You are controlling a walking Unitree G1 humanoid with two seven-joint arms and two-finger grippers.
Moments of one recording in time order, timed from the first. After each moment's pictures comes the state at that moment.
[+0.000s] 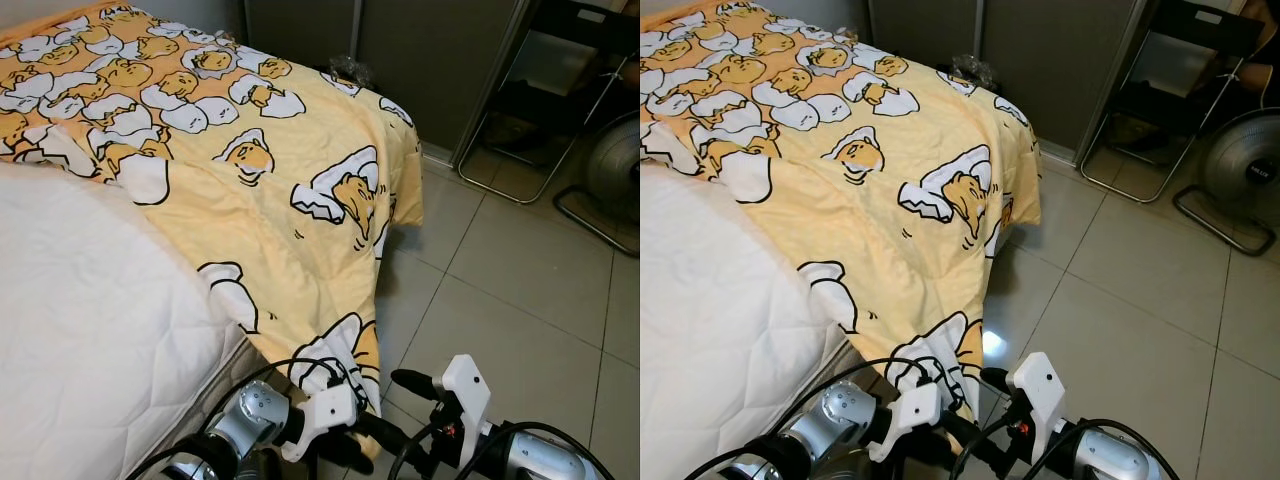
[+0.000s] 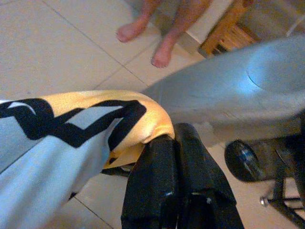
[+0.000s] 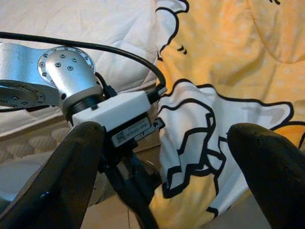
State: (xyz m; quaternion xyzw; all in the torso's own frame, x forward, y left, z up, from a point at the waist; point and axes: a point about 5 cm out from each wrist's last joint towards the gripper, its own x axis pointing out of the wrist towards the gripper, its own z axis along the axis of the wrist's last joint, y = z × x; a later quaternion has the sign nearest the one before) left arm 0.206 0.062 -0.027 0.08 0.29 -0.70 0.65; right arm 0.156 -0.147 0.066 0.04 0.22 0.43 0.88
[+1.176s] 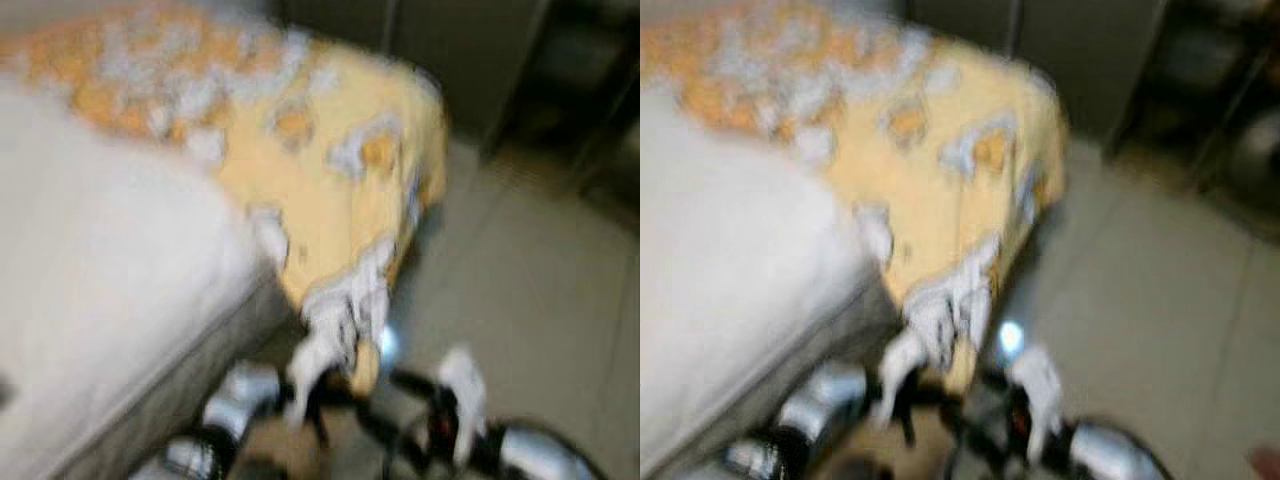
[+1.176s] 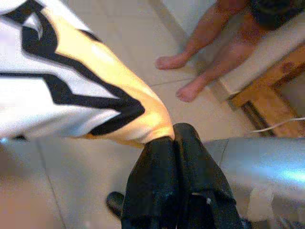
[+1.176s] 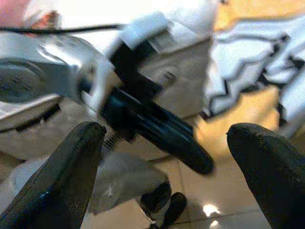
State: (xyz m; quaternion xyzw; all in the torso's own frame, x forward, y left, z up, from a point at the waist) left arm 0.236 0.067 -0.014 -0.01 0.28 -0.59 0.76; right arm 0.160 -0.142 0.060 0.07 0.24 0.42 0.87
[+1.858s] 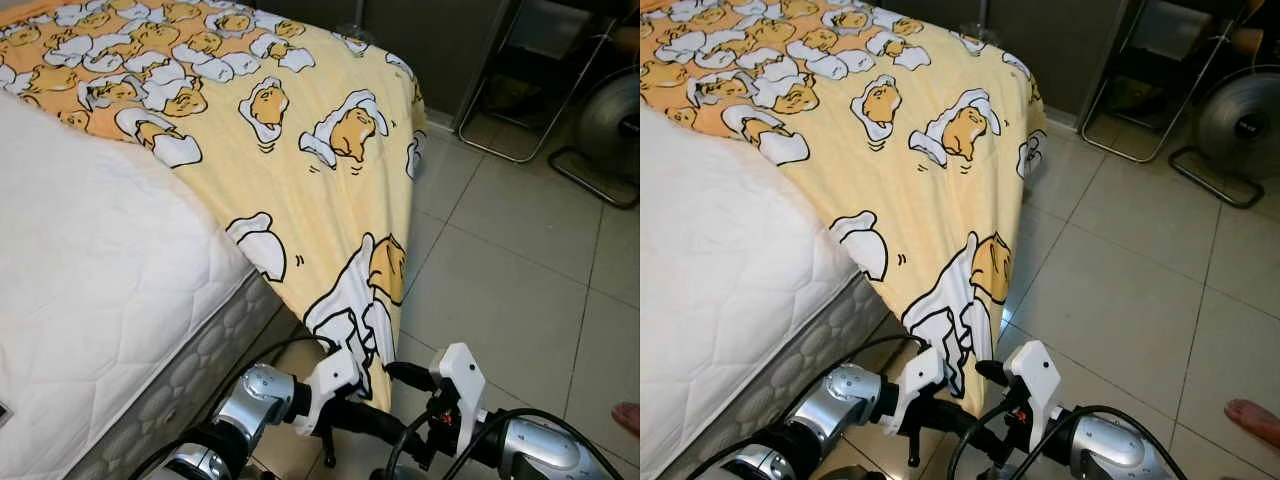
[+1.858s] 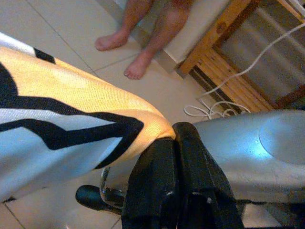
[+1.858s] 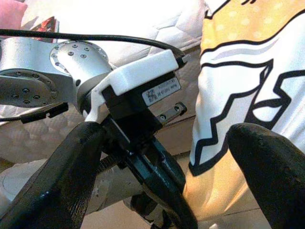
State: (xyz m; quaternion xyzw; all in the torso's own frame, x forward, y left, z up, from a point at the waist) left arm 0.222 0.049 -0.011 0.02 0.27 -0.68 0.68; right arm 0.166 -0.146 0.068 0.05 0.23 0.44 0.87
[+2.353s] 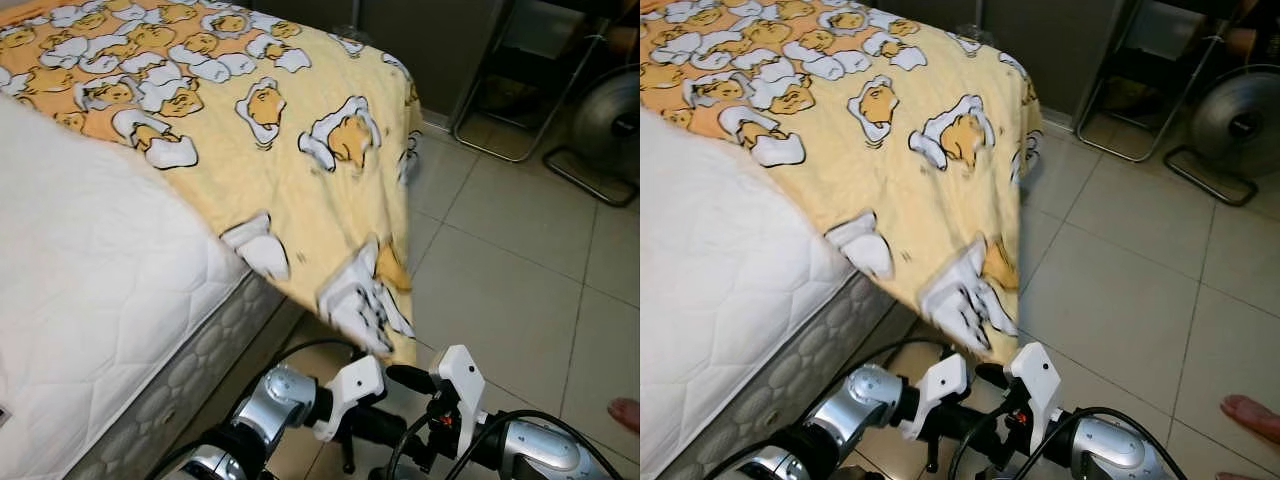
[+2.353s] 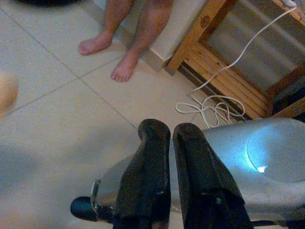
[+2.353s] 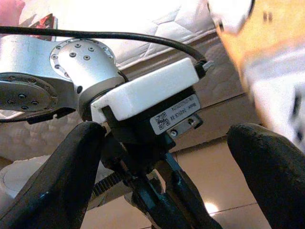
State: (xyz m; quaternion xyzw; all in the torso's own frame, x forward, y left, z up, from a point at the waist) left arm 0.219 0.027 -0.006 0.03 0.26 -0.70 0.67; right arm 0.164 -0.146 0.067 0.05 0.23 0.44 0.86
